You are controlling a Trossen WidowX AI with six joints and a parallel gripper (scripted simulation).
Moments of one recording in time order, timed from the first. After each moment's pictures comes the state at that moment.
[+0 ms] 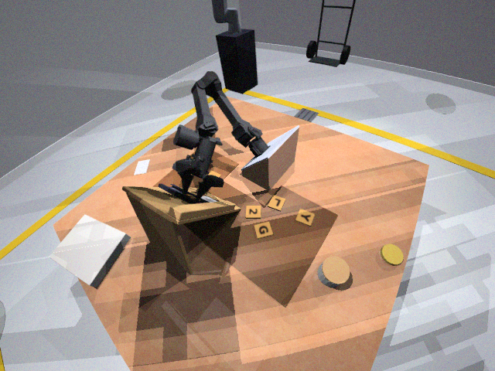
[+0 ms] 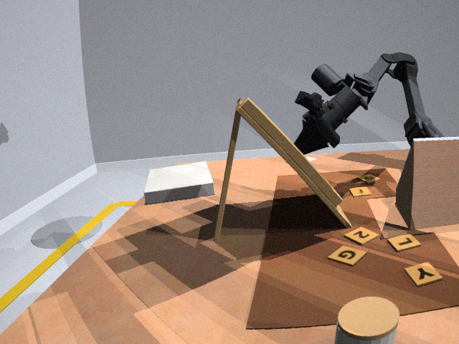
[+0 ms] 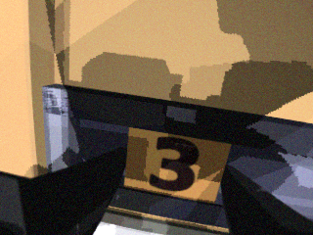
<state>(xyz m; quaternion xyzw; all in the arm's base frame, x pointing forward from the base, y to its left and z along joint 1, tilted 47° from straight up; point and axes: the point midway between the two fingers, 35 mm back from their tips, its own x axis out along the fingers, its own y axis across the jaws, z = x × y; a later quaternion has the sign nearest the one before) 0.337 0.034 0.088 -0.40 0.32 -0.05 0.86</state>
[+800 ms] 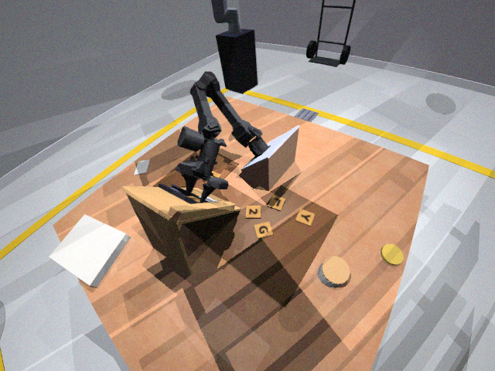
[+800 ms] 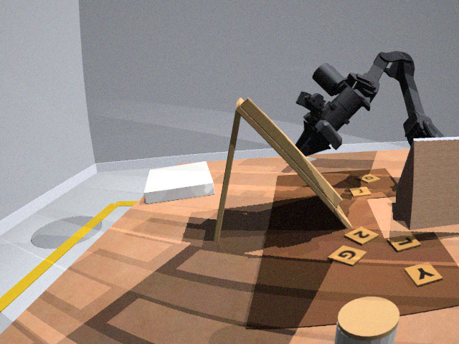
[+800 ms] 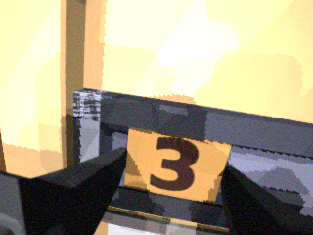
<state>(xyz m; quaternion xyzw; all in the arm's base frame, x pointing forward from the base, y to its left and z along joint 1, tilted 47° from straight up) 0.334 0.047 0.075 -0.40 0.32 -0.05 0.86</state>
